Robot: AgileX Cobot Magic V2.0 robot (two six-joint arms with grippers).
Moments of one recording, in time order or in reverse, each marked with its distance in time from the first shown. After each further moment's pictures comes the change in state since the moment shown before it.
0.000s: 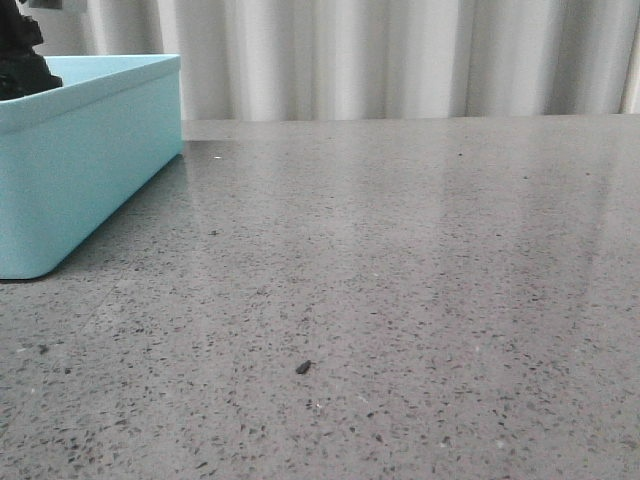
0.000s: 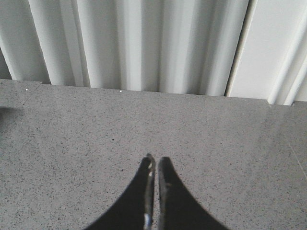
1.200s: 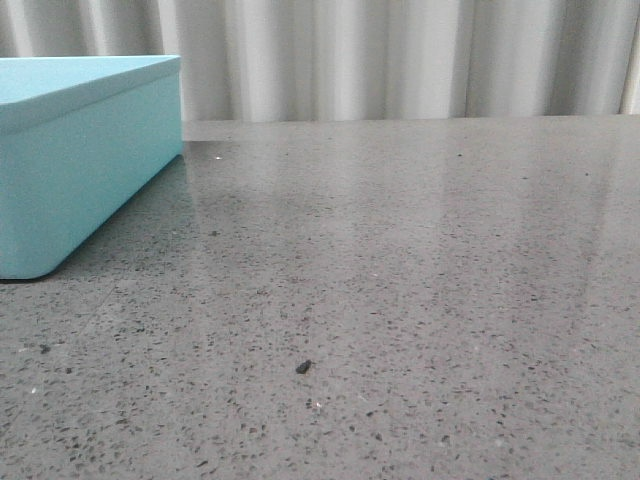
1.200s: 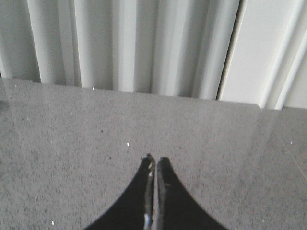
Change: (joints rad) left arm 0.000 -0.608 -0.127 -0.152 0.044 -0.057; right arm 0.000 -0.331 0.457 -0.054 -0.244 0.000
